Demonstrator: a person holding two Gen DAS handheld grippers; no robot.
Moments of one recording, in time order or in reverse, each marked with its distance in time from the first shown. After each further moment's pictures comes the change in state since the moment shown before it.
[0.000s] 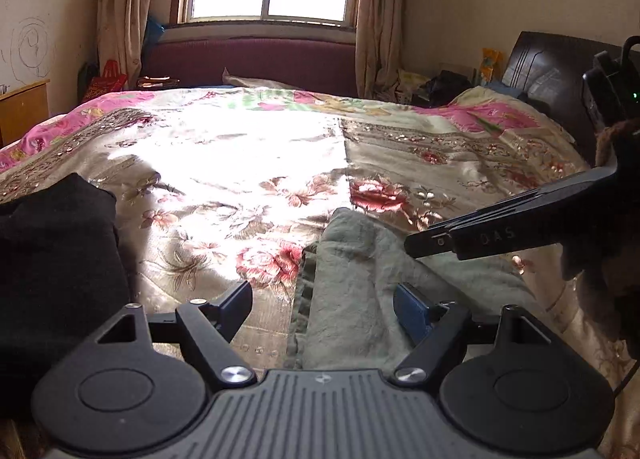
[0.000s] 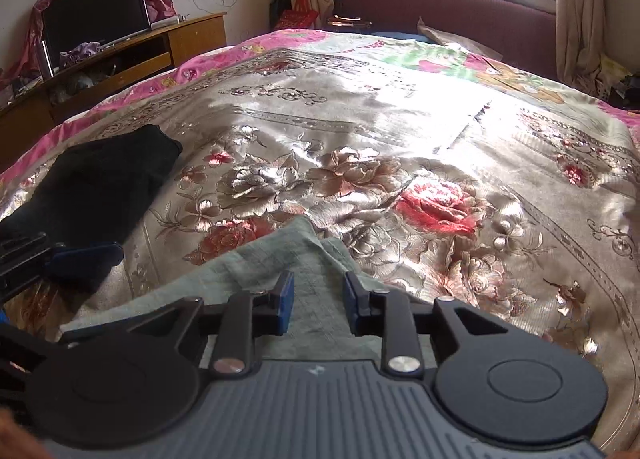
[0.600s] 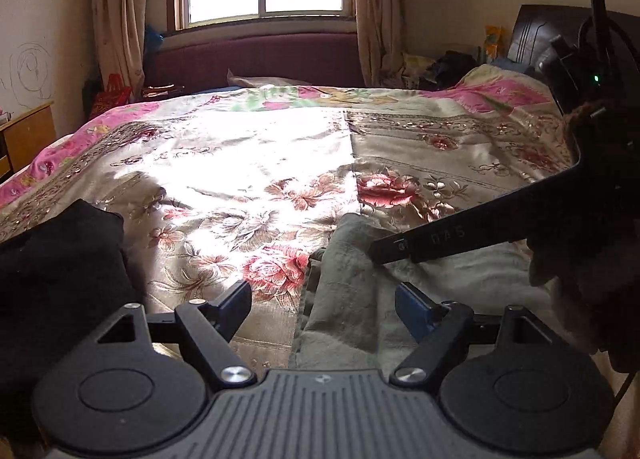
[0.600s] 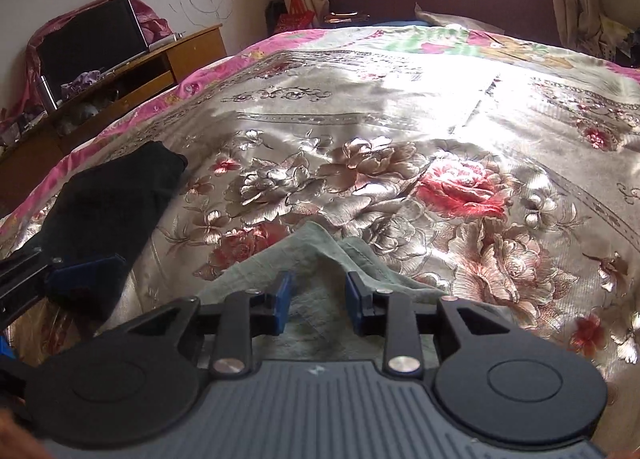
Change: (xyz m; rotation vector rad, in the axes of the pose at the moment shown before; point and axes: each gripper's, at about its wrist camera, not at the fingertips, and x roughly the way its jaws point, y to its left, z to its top) left arm 0.000 -0.016 0.015 0.079 0.008 0.051; right arm 0.028 -0.003 0.009 0.104 -0.007 0.095
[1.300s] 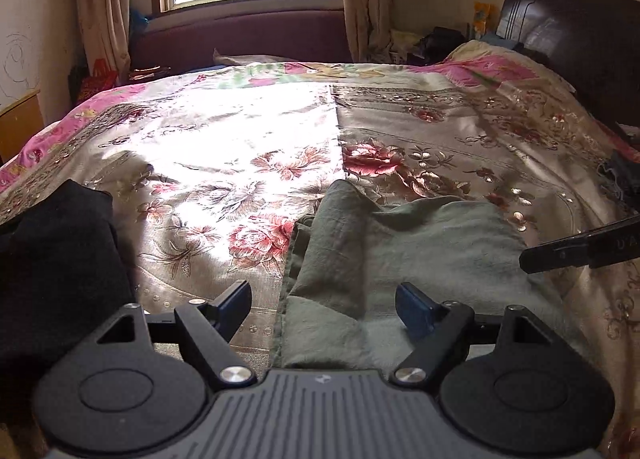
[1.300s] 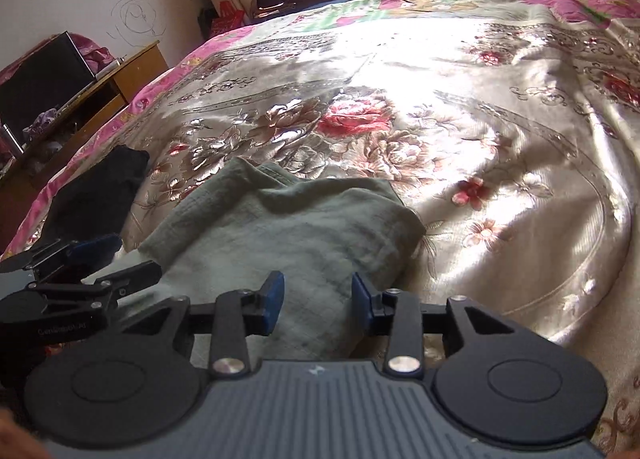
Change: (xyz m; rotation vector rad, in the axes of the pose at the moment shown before) left arm -0.008 -0.009 -0.005 0.039 0.063 -0.043; right arm -0.110 -0.050 -0.080 0.257 0.009 -0.101
